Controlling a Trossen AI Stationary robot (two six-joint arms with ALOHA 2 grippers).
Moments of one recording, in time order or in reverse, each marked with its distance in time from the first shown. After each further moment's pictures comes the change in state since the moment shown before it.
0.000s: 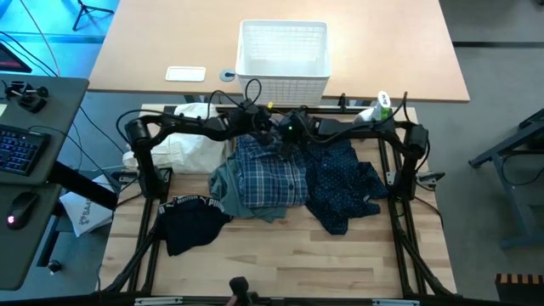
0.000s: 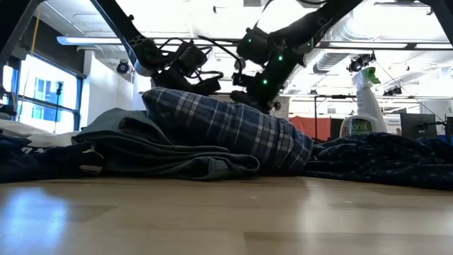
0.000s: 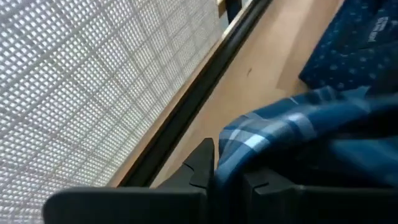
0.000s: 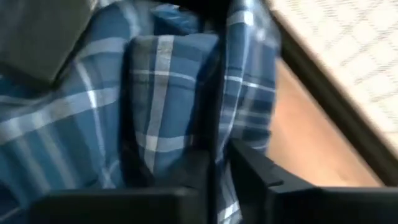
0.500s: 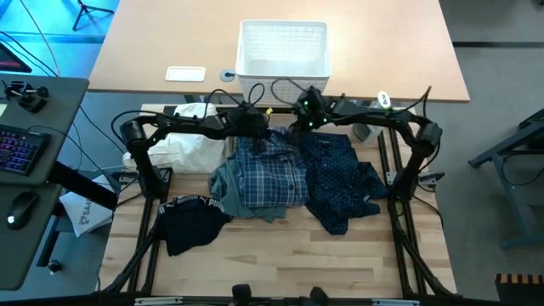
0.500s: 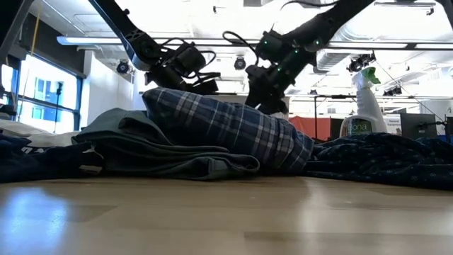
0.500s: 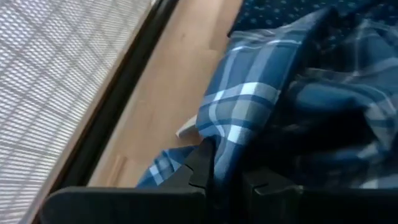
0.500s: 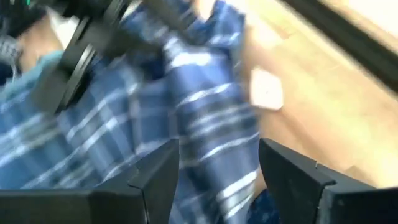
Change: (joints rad) left arm 0.003 -0.042 0.001 -0.213 0.209 0.078; right arm -0.199 -0.092 0.000 -0.087 -0.483 0.126
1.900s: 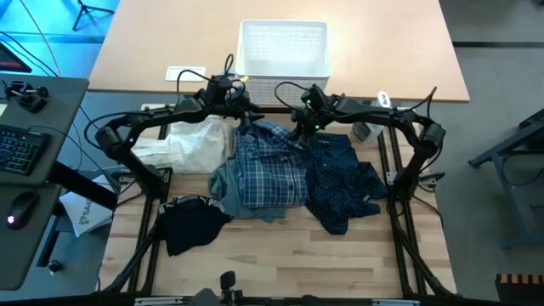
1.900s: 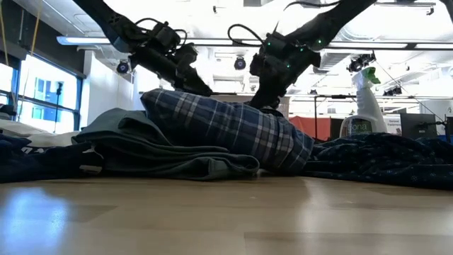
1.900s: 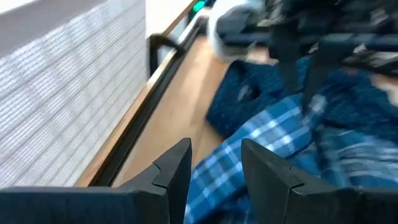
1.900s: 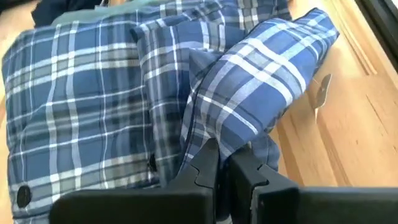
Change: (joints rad) left arm 0.216 -0.211 0.000 0.002 0.462 -0.141; right arm -0.024 -0.029 0.000 -0.085 -0.255 -0.434
